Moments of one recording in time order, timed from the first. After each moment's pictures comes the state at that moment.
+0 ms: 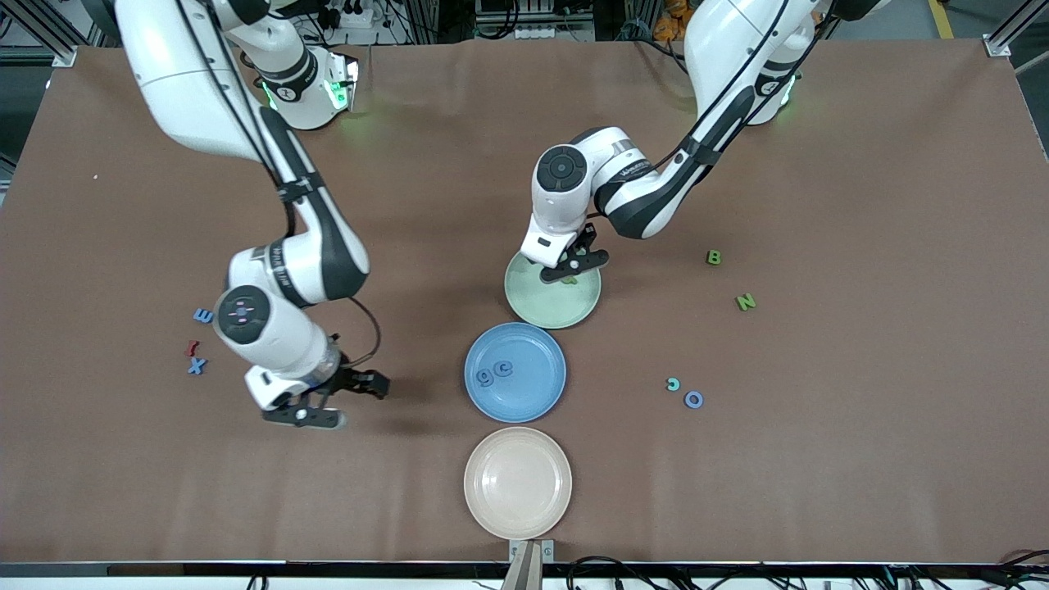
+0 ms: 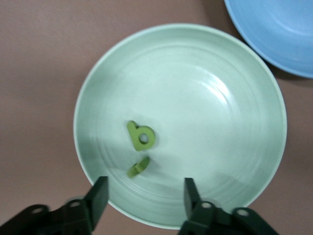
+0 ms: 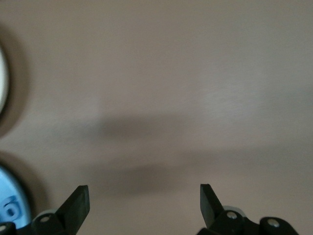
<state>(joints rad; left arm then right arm) -0.43 0.60 -0.44 -1.82 0.29 2.30 -1.31 0.29 0.67 -0.02 -1.51 0.07 2.32 0.36</state>
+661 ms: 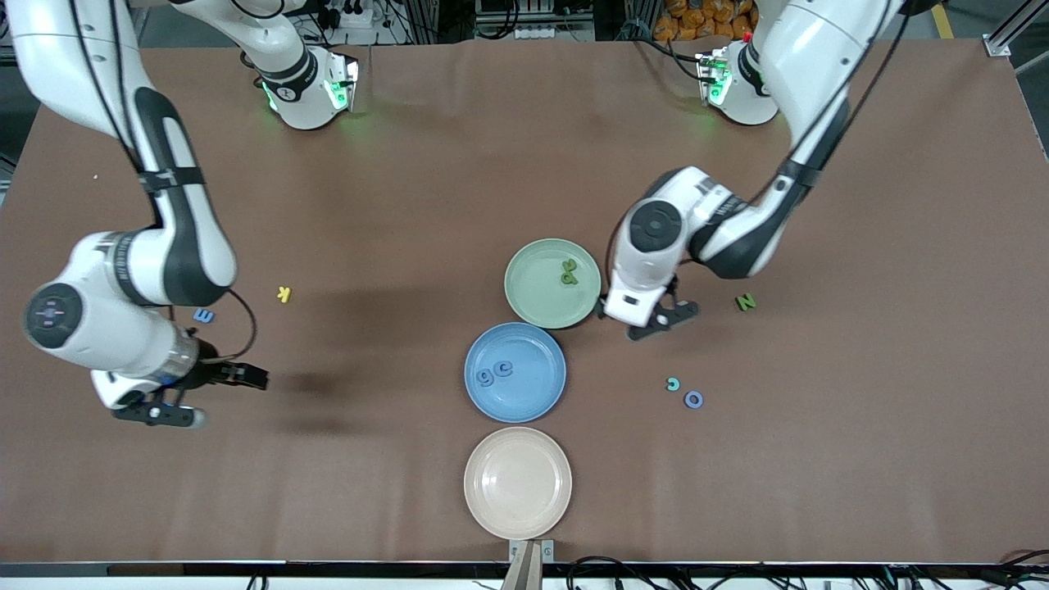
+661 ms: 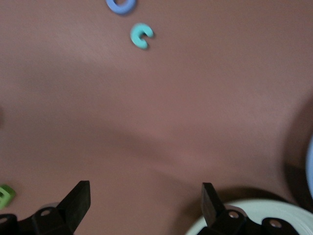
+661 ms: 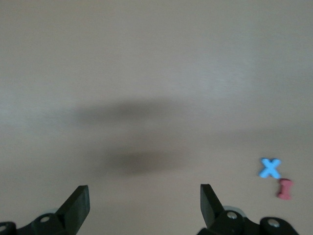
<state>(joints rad) -0.18 0.55 -0.43 -1.79 0.35 2.22 -1.15 0.03 0.53 -0.02 -1.58 0.07 2.15 0.10</state>
